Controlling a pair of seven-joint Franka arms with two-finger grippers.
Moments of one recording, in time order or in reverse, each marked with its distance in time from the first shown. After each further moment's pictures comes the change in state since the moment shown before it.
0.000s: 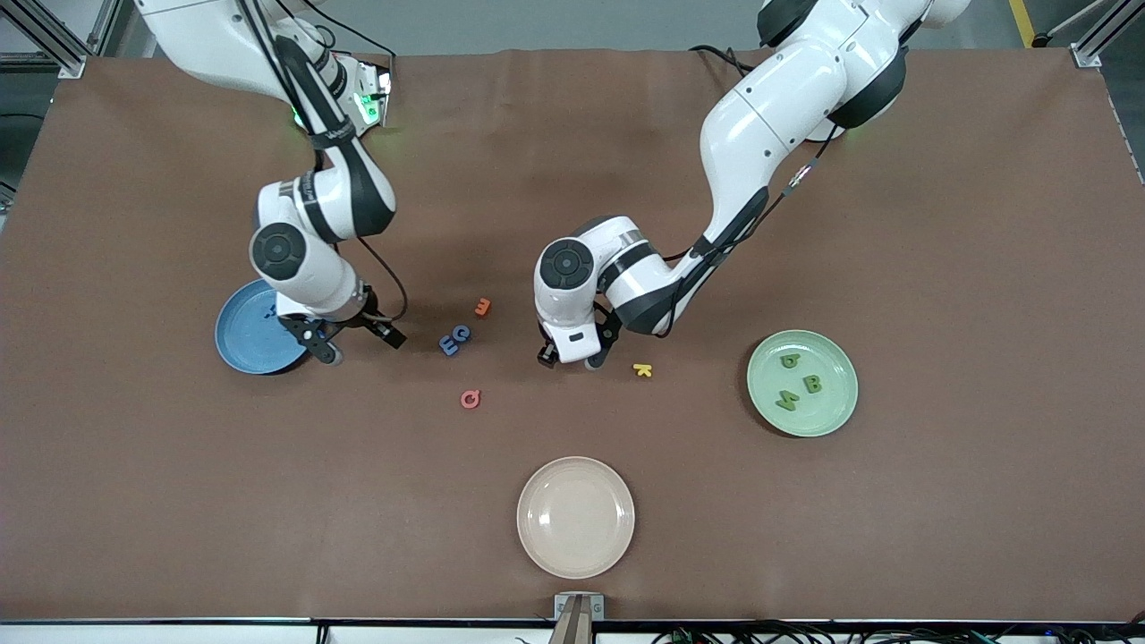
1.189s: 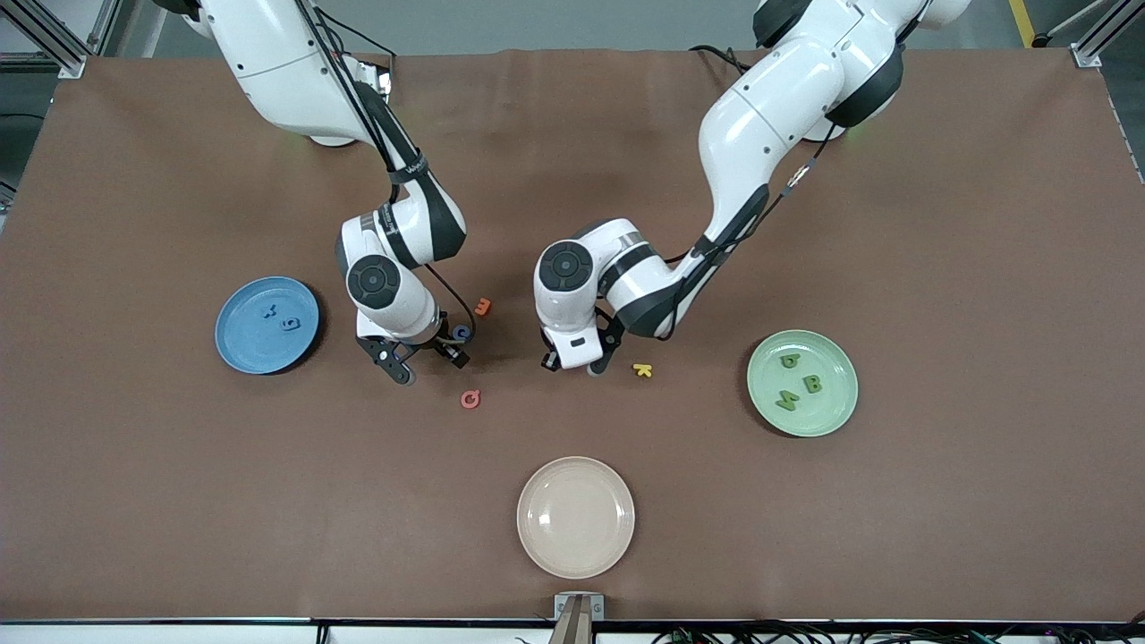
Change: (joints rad) left arm -0.008 -0.026 0.037 0.048 0.000 -0.016 0.017; right arm 0.116 0.228 -0.001 0.205 0.050 0.033 0.124
